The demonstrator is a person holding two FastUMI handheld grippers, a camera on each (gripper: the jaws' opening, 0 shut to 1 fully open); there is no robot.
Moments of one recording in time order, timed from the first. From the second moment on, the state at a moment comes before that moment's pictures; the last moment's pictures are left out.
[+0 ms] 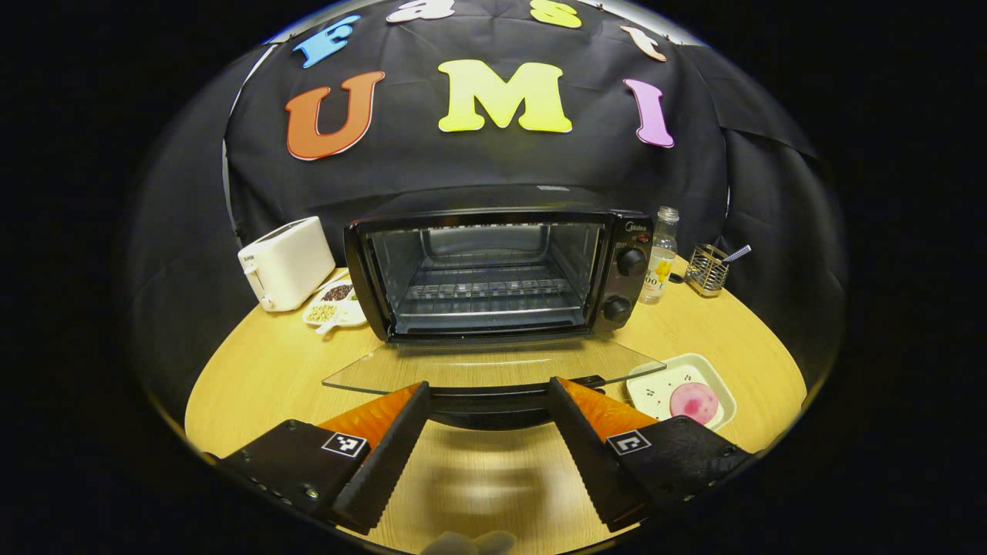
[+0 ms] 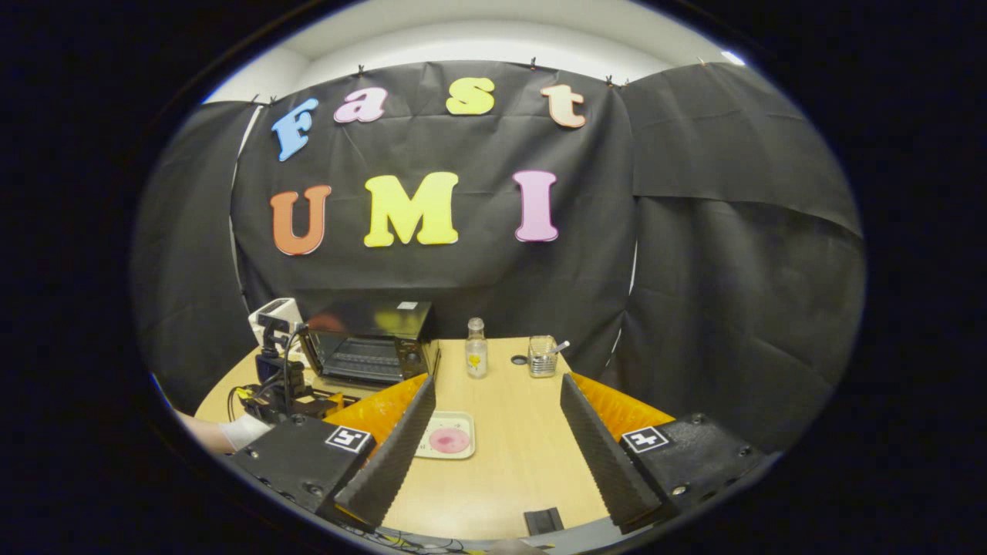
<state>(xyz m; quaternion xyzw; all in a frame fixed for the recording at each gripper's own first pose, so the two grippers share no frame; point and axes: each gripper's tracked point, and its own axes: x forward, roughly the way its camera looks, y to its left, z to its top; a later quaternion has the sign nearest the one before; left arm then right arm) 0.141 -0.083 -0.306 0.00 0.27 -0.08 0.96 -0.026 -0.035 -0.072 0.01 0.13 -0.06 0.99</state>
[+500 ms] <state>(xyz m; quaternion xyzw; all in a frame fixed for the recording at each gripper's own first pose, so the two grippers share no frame) 0.122 -0.085 -0.349 -0.01 0.31 -0.07 0.95 -0.023 -0.030 -0.088 0.00 0.15 -0.05 0.99</state>
